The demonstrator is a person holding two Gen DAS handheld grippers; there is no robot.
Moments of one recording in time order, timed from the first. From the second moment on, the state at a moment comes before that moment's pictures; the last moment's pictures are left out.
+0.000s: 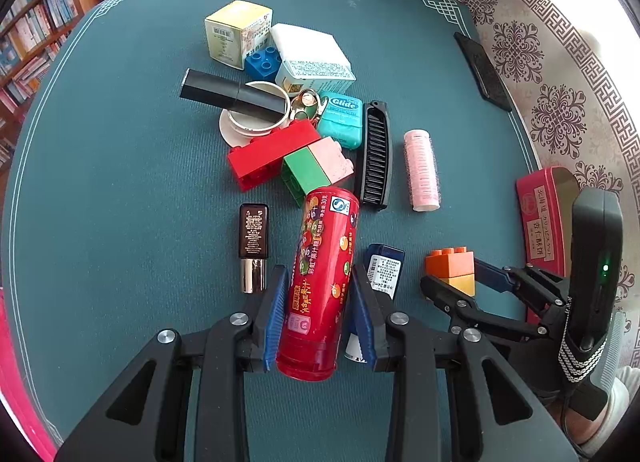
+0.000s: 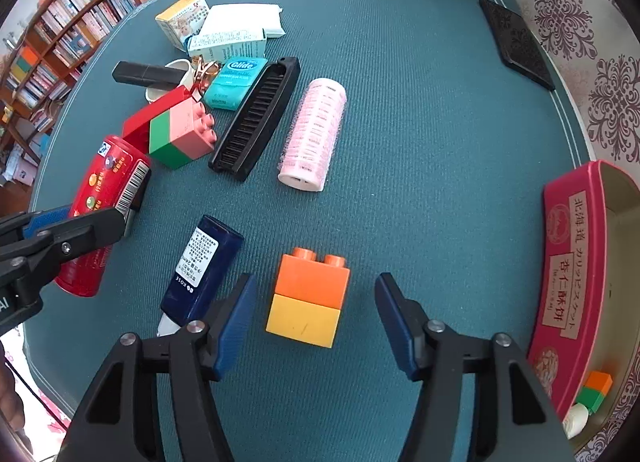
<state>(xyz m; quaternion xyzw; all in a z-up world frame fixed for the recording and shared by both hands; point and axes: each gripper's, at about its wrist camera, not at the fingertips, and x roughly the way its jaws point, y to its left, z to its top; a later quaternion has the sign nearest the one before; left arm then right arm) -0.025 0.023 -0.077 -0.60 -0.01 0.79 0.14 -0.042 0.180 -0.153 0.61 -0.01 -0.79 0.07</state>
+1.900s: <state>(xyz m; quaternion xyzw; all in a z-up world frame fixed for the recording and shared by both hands) 0.080 0.277 0.045 -0.49 0.08 0.82 0.29 0.107 0.416 -0.018 0.46 -0.08 -0.88 -0.03</state>
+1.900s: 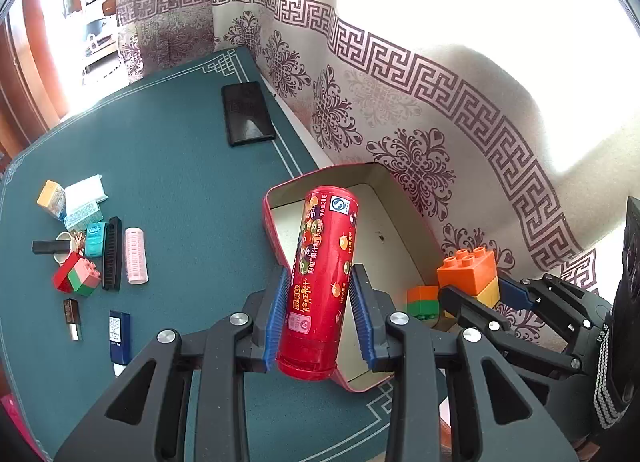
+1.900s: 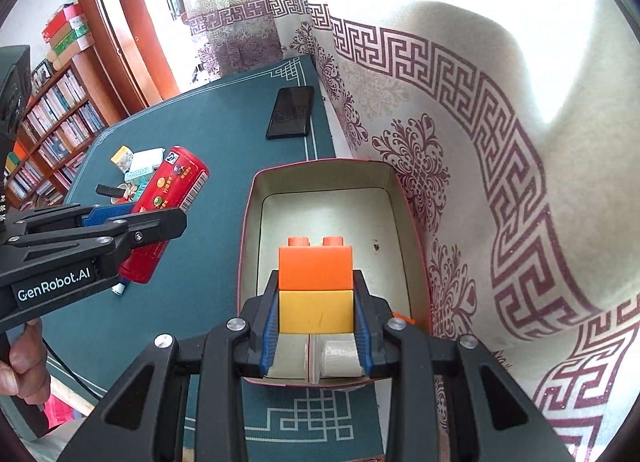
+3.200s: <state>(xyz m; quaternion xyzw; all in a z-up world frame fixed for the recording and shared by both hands) 0.059 0.211 0.048 -0.51 0.02 0.83 0.23 0.091 0.374 -0.014 0.45 -0.06 -0.89 0.01</state>
